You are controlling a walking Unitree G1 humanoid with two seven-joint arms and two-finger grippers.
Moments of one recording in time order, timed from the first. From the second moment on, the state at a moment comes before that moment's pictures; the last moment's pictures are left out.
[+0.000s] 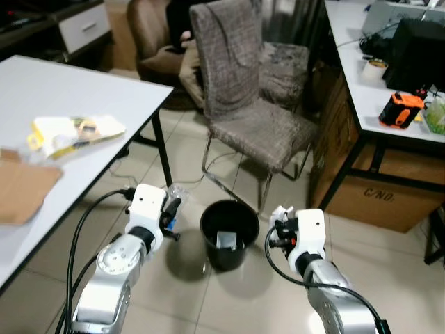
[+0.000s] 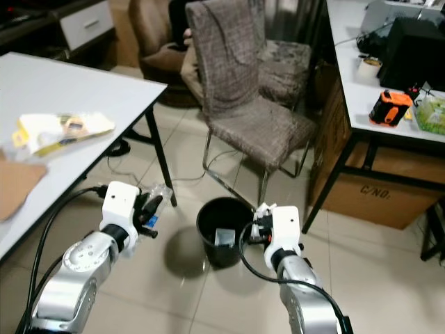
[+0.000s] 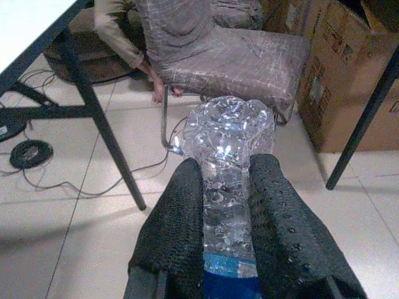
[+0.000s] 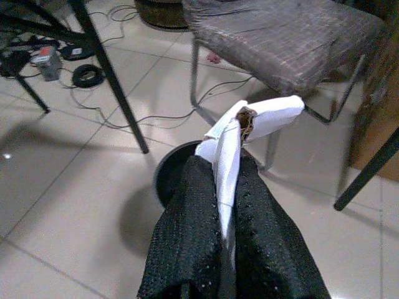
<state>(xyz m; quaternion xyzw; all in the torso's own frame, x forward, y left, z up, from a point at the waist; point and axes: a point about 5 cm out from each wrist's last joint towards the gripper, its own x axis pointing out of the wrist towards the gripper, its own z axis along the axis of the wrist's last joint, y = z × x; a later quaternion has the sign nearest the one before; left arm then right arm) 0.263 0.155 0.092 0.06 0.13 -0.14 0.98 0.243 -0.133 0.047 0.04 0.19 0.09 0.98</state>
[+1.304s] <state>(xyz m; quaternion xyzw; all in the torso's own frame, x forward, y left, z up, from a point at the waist) 0.244 0.165 0.076 0.10 0.17 -0.16 0.97 0.263 -0.123 0.003 -0.05 0.27 0.19 0.94</state>
